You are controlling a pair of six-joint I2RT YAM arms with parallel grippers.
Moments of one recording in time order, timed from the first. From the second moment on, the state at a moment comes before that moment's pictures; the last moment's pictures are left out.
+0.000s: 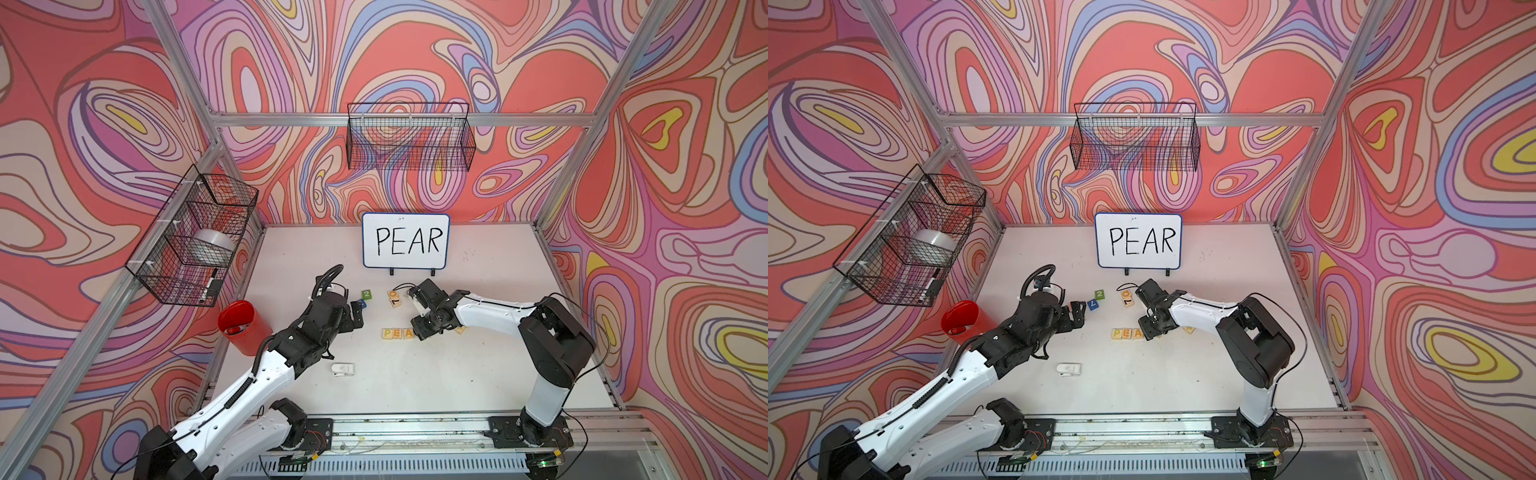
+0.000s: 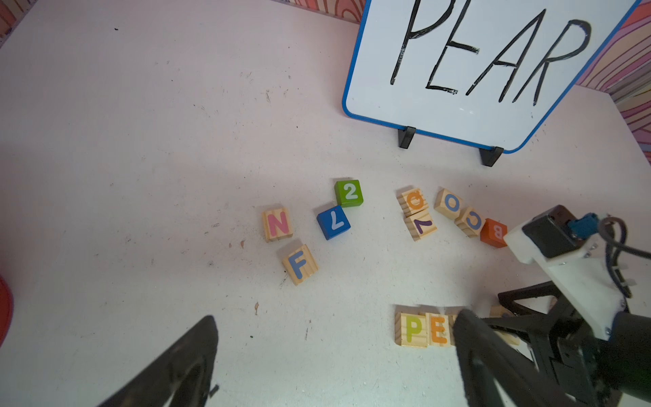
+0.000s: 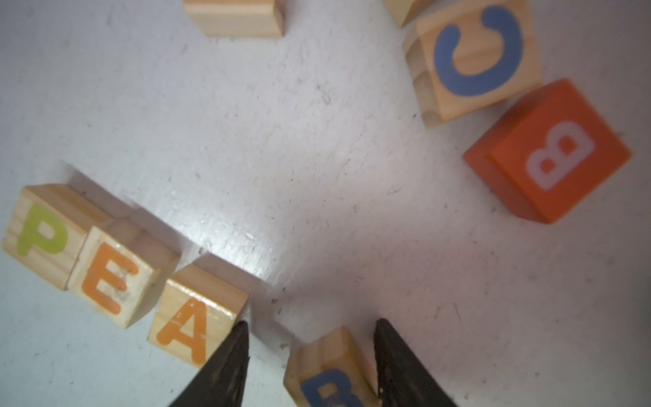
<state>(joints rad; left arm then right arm) -0.58 0.94 0.70 -0.47 -0.33 -0.60 0.70 1.81 1.08 -0.51 -0.02 0.19</state>
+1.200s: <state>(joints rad) -0.58 0.92 0.70 -0.47 -0.33 -0.61 0.77 1.74 1.03 -0.53 0.14 0.46</state>
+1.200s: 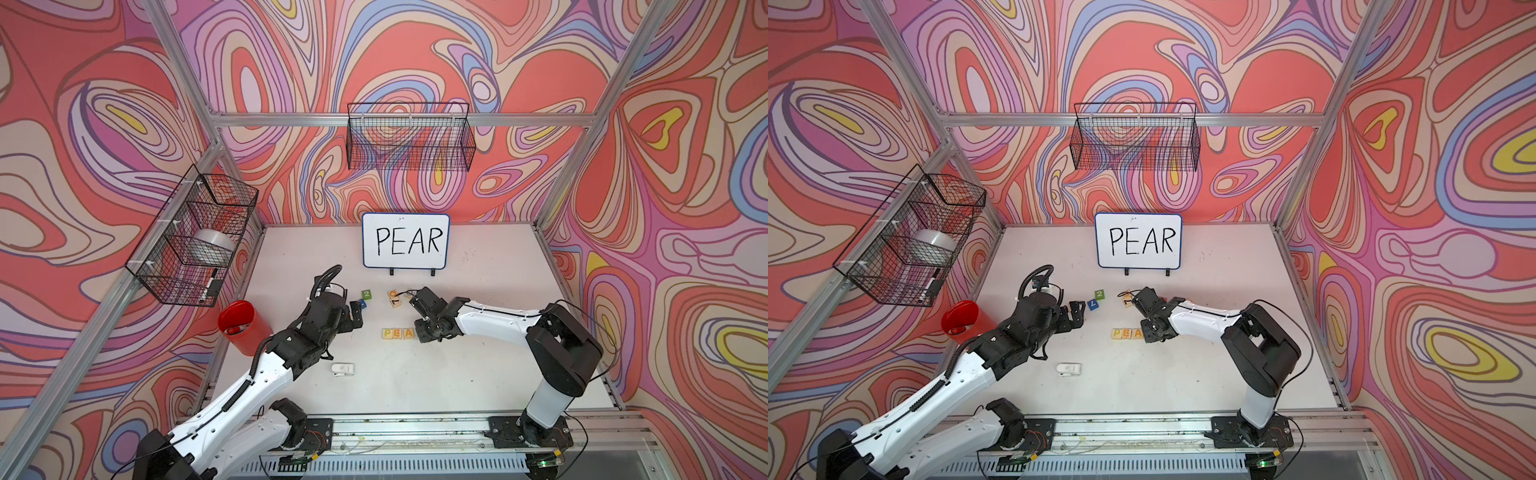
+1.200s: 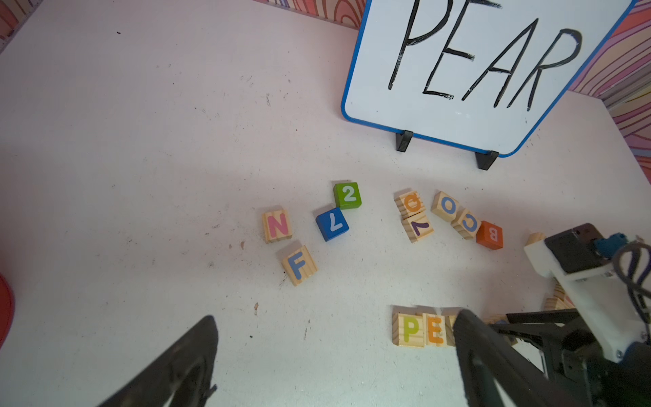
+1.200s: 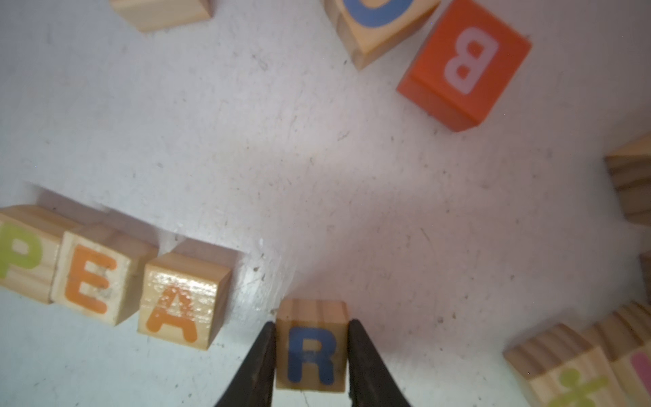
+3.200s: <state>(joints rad) -0.58 0.93 0.69 -0.47 -0.32 -0.61 0.87 1.81 1.07 -0.43 0.22 0.72</state>
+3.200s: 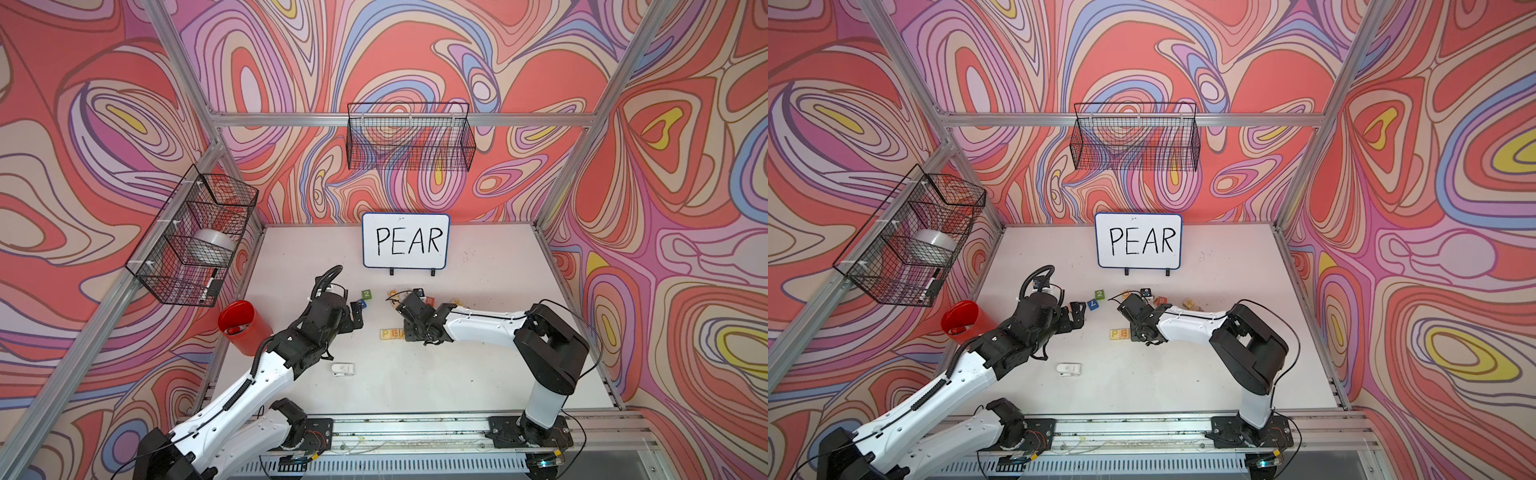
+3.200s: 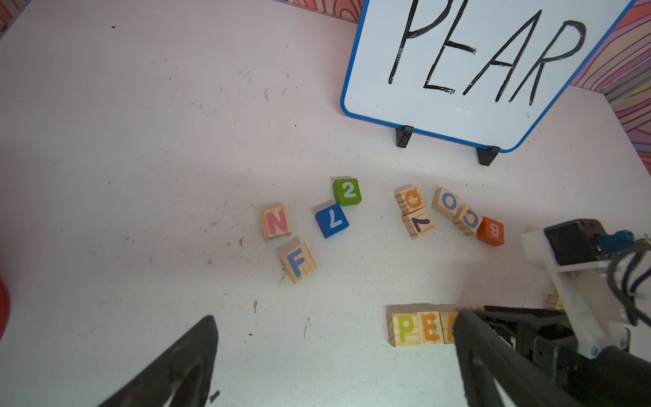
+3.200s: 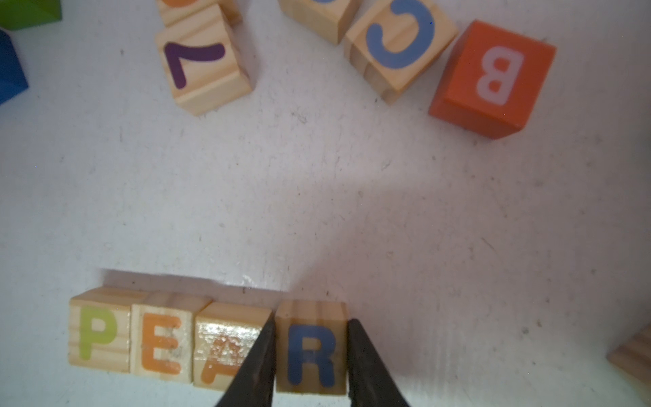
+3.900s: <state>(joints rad) -0.58 0.93 0.69 -0.47 -0.32 -0.61 0.87 1.73 1.08 -0.48 0.27 0.75</state>
